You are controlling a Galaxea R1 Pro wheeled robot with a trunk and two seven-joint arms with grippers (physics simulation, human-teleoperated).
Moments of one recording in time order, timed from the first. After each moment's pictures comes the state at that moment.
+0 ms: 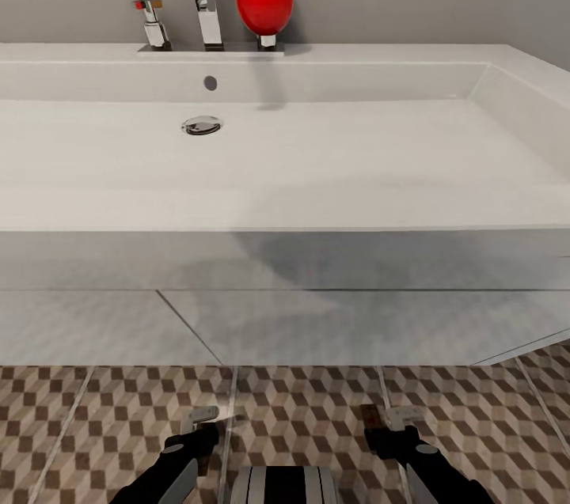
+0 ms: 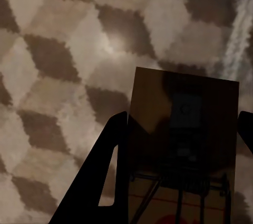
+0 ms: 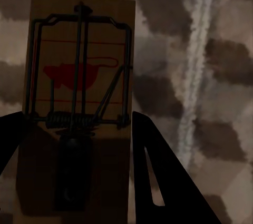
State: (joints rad) left arm -0.46 0.01 -0.42 -0.49 0.55 0.11 0.34; right arm -0.48 -0.09 0.21 -0.40 -0.13 0.07 0.03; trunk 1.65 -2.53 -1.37
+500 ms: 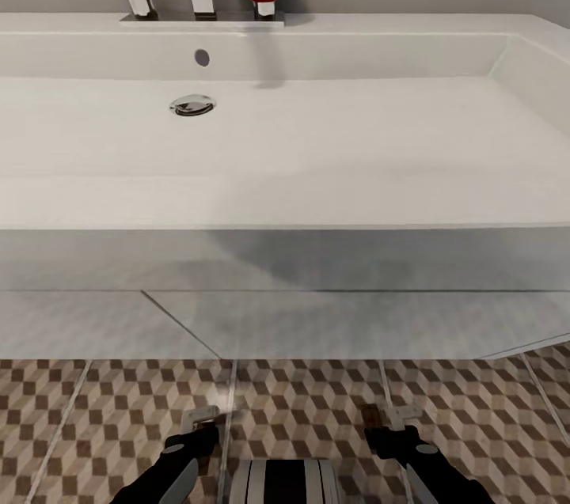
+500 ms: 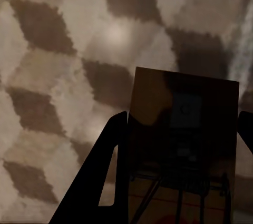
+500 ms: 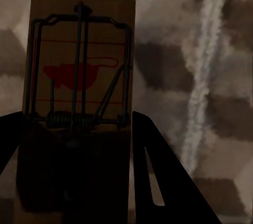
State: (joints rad) left arm -0.46 0.01 -0.42 -0.49 0.55 0.10 0.34; right arm -0.48 -0.09 0.21 -0.40 -0.13 0.07 0.03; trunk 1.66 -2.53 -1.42
